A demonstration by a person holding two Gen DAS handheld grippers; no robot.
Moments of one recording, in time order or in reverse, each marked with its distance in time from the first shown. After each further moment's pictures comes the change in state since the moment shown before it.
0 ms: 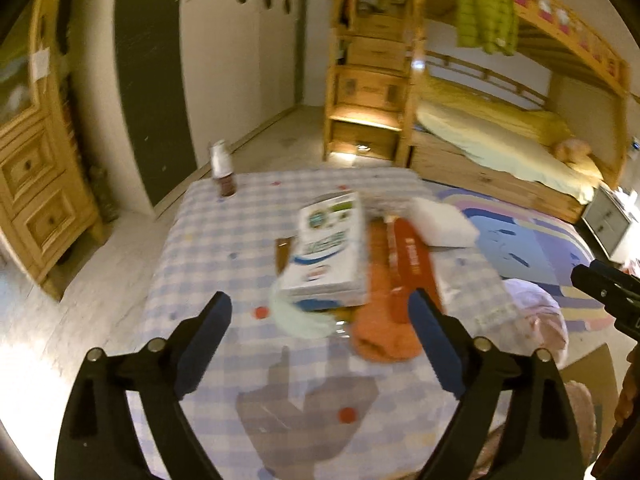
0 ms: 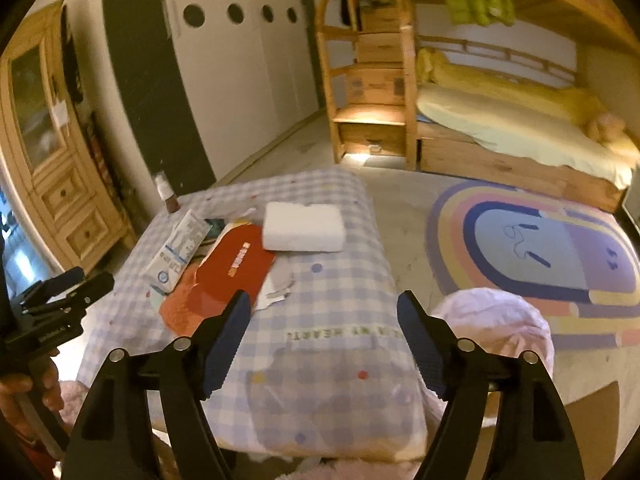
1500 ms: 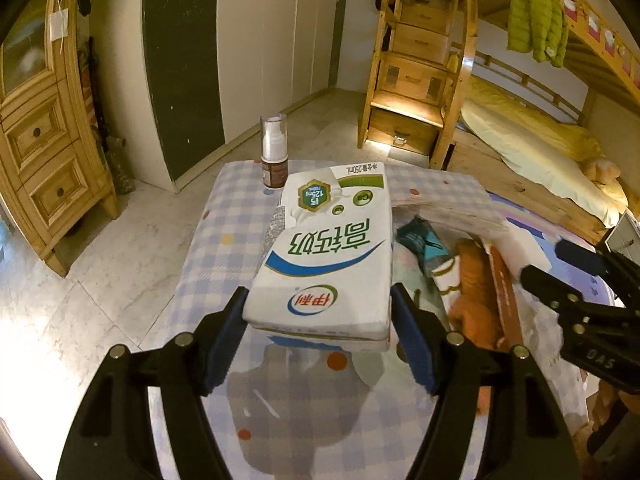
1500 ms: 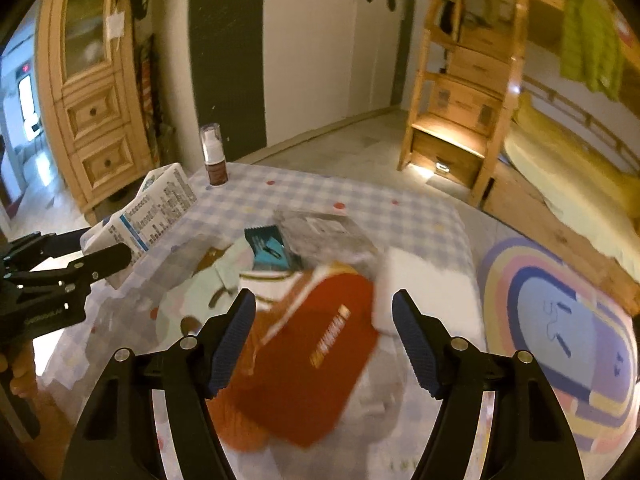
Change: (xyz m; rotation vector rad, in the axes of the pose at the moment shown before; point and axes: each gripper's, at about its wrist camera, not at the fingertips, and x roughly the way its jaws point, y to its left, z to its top) left arm 0.066 0.069 0.029 -0.091 0.069 0.051; right arm 0.118 0.121 0.054 -0.334 0.048 0.073
